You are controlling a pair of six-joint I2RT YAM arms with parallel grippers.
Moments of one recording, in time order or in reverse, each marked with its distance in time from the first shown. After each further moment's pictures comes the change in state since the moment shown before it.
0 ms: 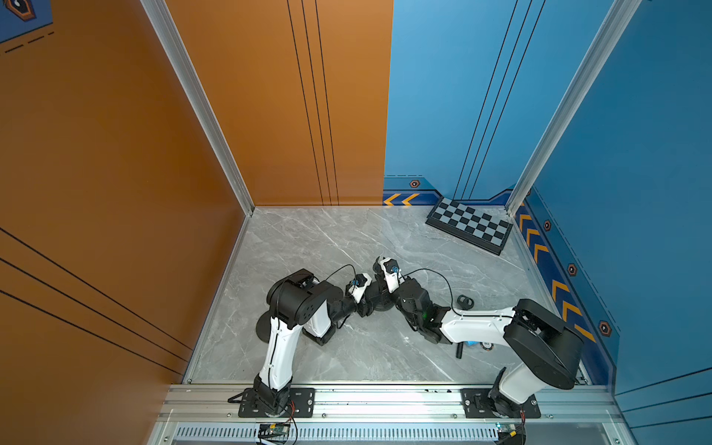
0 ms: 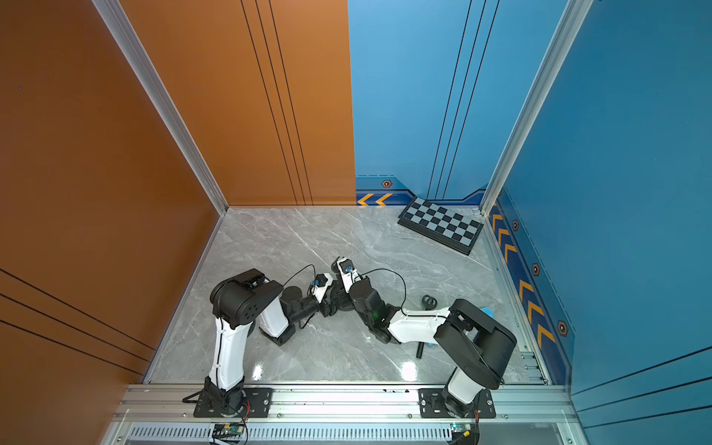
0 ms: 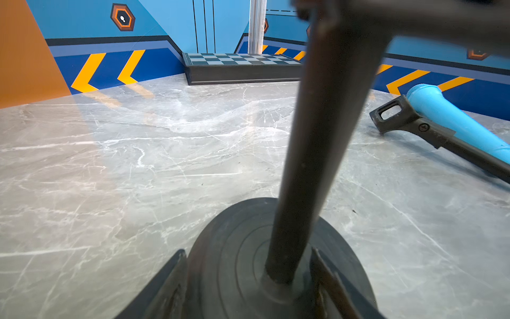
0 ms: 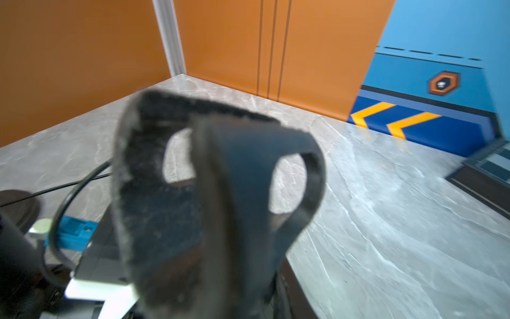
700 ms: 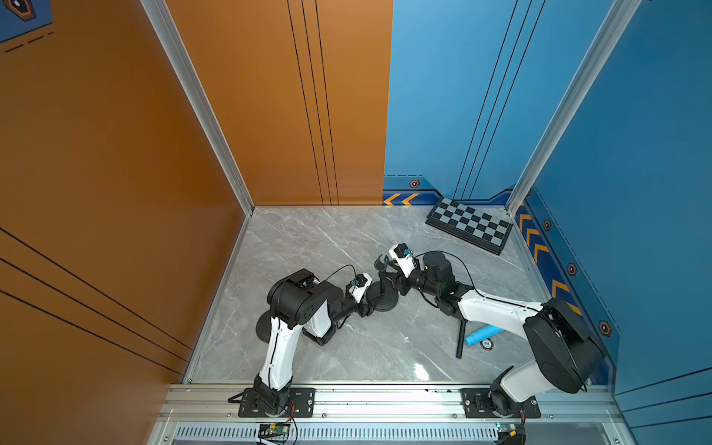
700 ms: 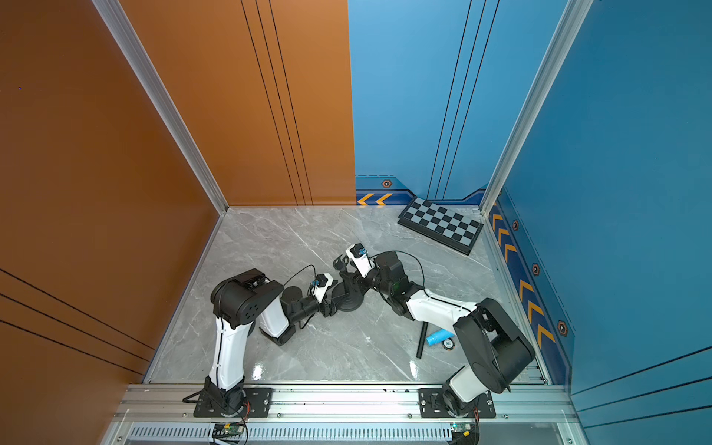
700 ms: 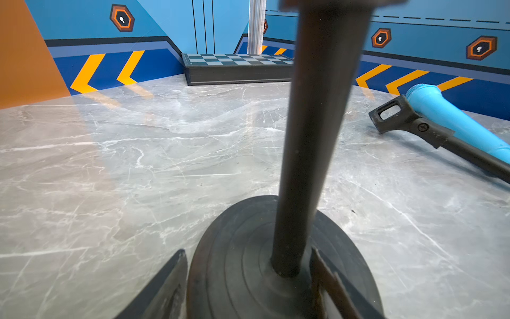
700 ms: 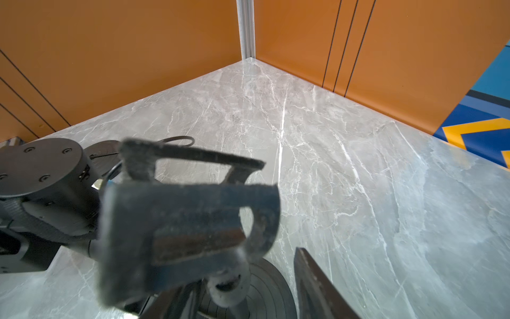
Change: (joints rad) left arm -0.003 0.004 -0.001 0.006 -0.001 0.001; right arm -0.331 -0.065 0.102 -0.241 -0.808 -0.180
